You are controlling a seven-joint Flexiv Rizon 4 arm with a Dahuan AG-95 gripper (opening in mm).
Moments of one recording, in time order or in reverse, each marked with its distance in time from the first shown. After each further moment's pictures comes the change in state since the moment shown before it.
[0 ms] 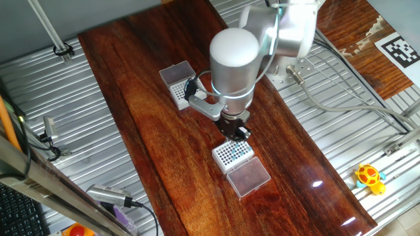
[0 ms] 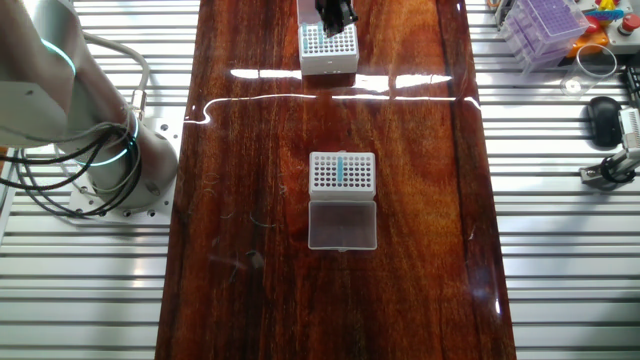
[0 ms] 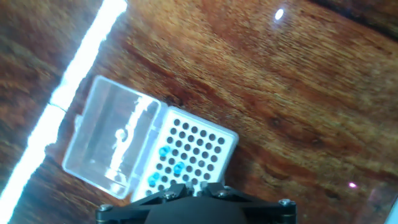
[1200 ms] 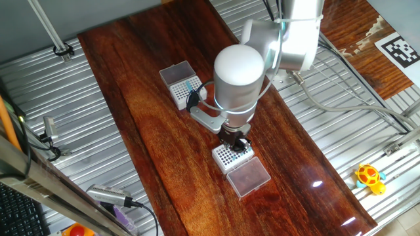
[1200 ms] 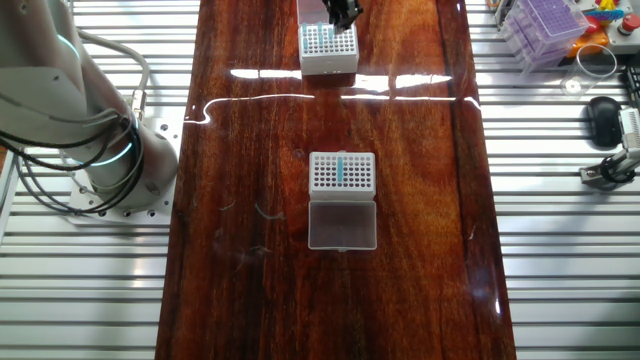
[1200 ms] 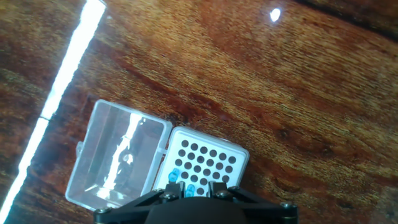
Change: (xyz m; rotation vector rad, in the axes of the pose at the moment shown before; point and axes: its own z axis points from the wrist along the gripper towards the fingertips) arm -0.023 0.009 0.019 0.033 0.003 0.009
